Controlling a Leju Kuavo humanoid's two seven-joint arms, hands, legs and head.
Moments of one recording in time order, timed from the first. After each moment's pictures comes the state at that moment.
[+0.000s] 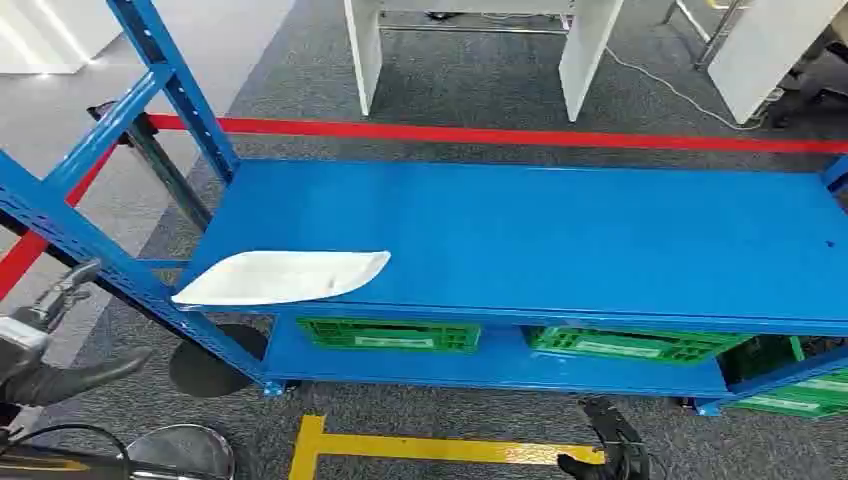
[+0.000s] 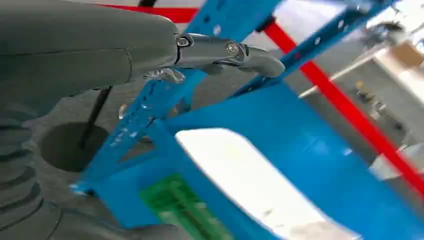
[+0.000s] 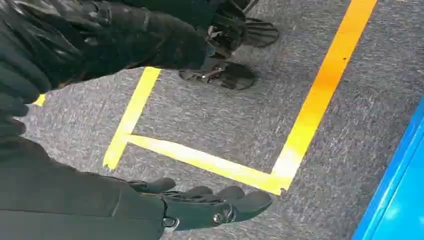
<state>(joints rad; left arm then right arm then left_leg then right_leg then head) 0.30 0.47 -0.02 -1.93 -0.12 0.00 0.08 0.14 -0.18 0.32 -0.87 0.03 -0.35 0.19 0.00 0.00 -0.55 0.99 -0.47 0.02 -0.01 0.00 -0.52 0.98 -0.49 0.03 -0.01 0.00</state>
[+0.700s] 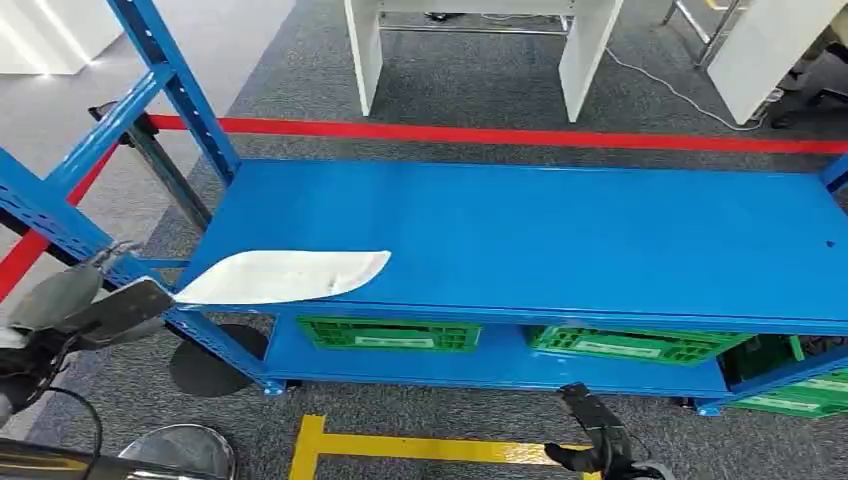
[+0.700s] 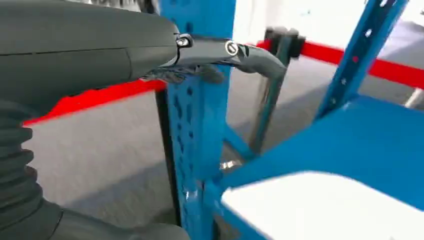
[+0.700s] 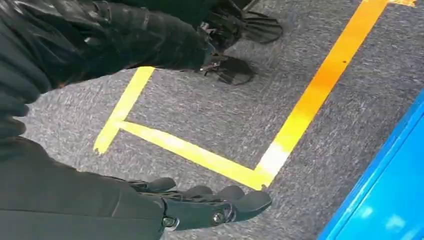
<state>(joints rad) -0.05 0.60 -0.25 -1.63 -0.50 -0.12 0.26 0.05 -0.14 0.32 -0.79 0.12 -0.26 0.19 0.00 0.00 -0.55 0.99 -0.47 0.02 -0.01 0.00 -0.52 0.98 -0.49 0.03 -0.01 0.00</state>
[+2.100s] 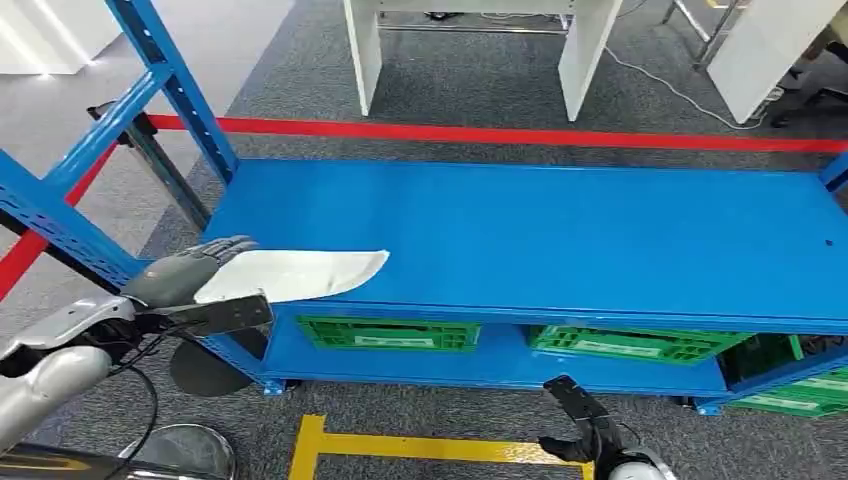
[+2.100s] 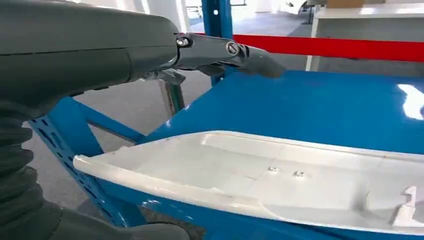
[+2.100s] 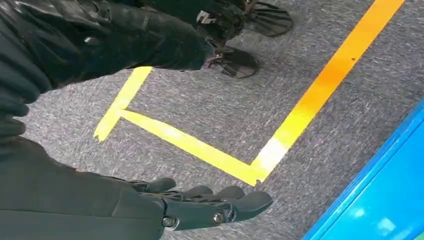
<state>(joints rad) -0.36 0.57 -0.61 -1.39 -0.56 -0.19 0.06 -0.03 -0.12 0.32 -0.66 0.17 -0.21 0.15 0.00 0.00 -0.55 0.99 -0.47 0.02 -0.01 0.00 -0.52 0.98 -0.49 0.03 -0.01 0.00</state>
